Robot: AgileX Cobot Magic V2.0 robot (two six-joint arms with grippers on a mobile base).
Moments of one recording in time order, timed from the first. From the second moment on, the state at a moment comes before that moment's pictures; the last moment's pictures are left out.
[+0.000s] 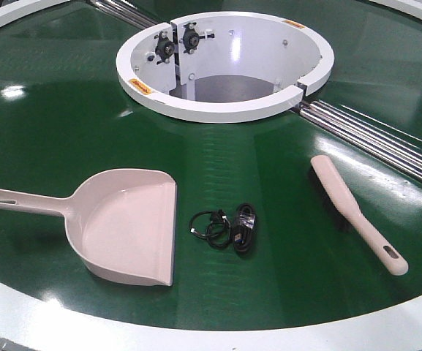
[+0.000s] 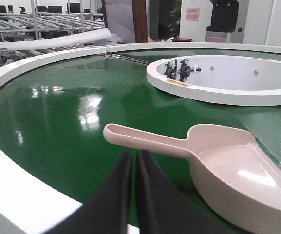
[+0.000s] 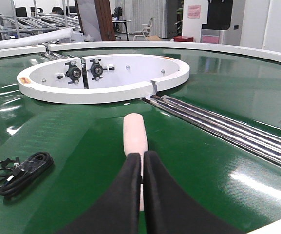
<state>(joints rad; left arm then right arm) 0.03 -0.01 0.03 -0.09 0.12 0.13 0.07 -0.01 0.03 -0.01 0.12 0.00</state>
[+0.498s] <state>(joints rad) 0.03 -0.01 0.03 -0.09 0.12 0.13 0.07 -0.01 0.03 -0.01 0.12 0.00</state>
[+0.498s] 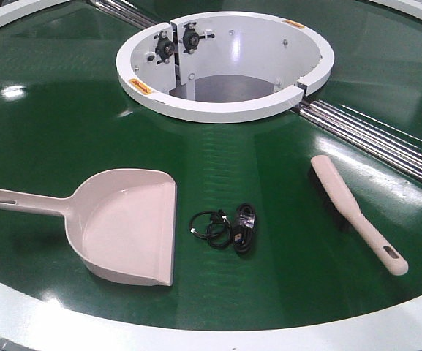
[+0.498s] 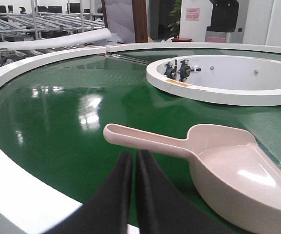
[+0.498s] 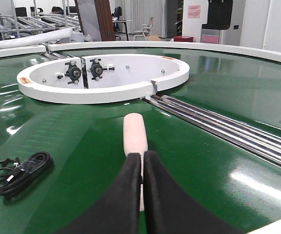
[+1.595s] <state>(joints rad) 0.03 0.33 -0.42 -0.10 0.29 0.13 0.07 -0.01 0.03 -0.01 0.12 0.00</state>
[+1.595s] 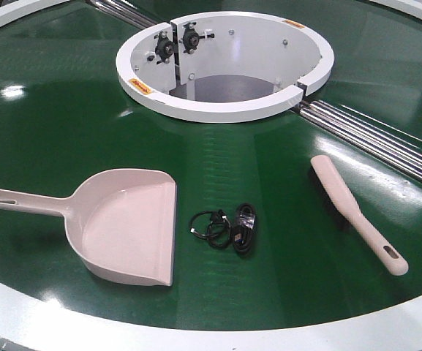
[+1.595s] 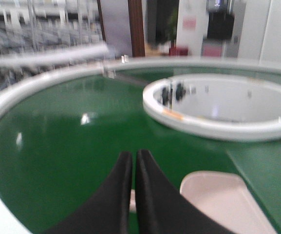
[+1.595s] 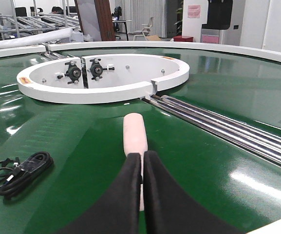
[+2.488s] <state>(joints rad) 0.03 0.66 -0.56 -0.14 0.54 0.21 0.07 -0.01 0.03 -0.01 0.12 0.00</state>
